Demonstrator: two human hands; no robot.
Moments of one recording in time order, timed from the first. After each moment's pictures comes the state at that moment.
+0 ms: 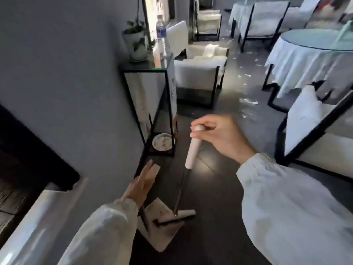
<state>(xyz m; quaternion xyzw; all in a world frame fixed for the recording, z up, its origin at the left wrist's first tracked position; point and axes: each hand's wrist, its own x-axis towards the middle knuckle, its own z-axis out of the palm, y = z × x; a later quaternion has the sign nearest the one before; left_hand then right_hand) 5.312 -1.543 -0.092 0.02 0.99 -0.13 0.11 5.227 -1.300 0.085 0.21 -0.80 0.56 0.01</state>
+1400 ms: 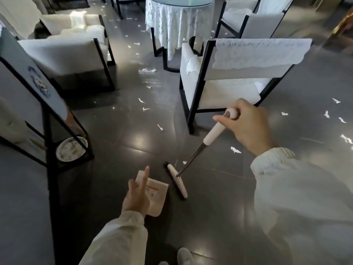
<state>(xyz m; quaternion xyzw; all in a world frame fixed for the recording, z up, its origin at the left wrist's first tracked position) 5.303 -1.327 -0.175 0.07 0.95 0.28 0.13 5.338 -1.042 0.041 -0.20 -0.90 0.30 0.26</state>
